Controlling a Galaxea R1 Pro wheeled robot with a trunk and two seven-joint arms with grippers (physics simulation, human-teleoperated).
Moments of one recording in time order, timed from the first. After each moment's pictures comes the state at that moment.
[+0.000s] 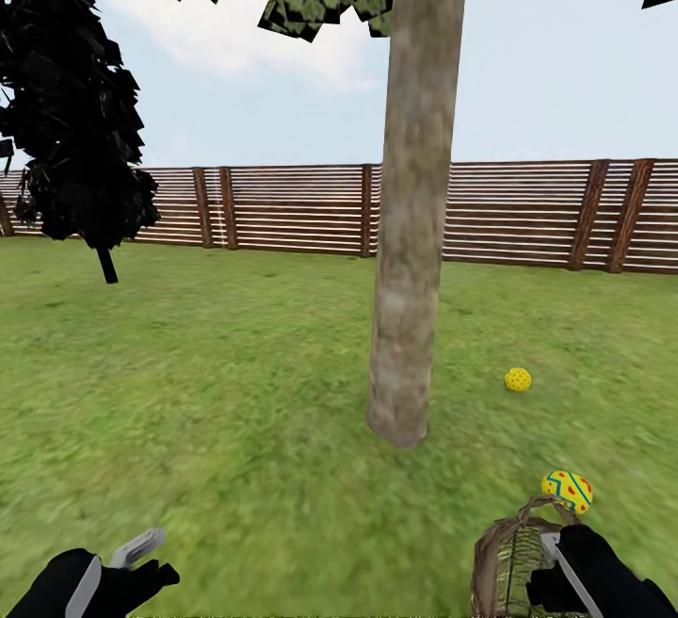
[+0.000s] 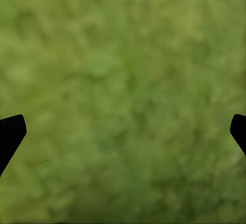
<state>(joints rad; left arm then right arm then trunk) -0.43 0.20 0.42 -0.54 0.03 0.78 -0.27 -0.41 -0.28 0.03 -0.67 0.04 0.86 0.11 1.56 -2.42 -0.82</state>
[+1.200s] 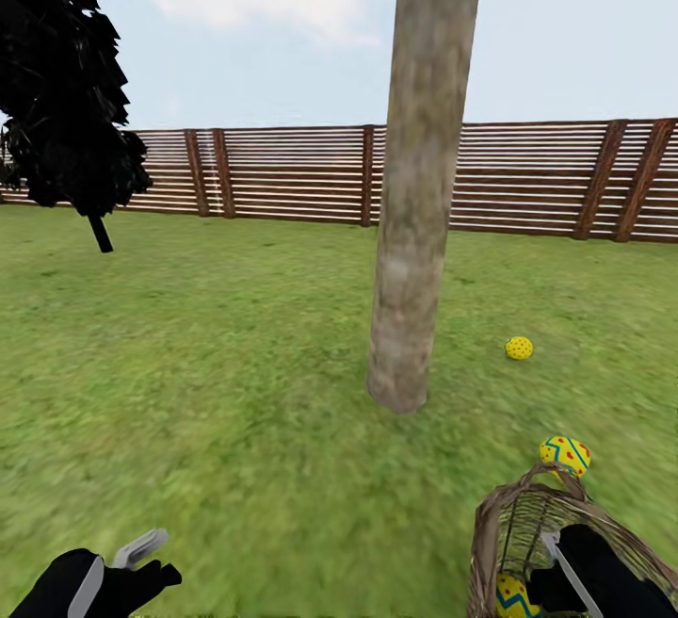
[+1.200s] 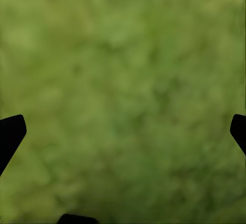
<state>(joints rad) -0.43 0.20 0.42 -0.54 0.03 0.78 -0.27 -0.41 -0.28 0.03 -0.67 0.03 0.86 0.12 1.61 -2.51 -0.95</state>
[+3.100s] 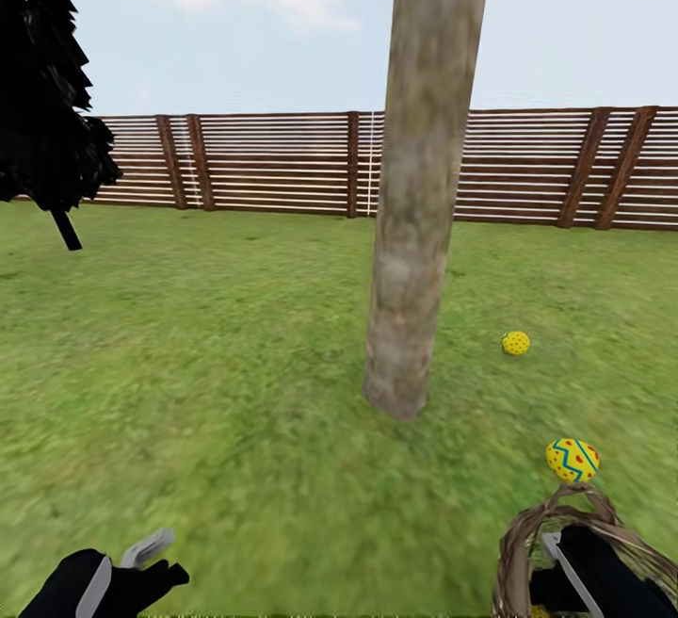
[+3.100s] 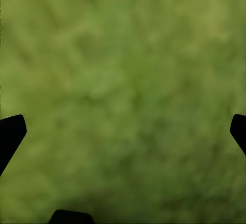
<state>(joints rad) -0.43 0.18 0.42 -0.54 0.03 0.77 -0.27 -0.41 -0.28 0.03 -0.67 0.04 0.86 0.12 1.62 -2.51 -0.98</state>
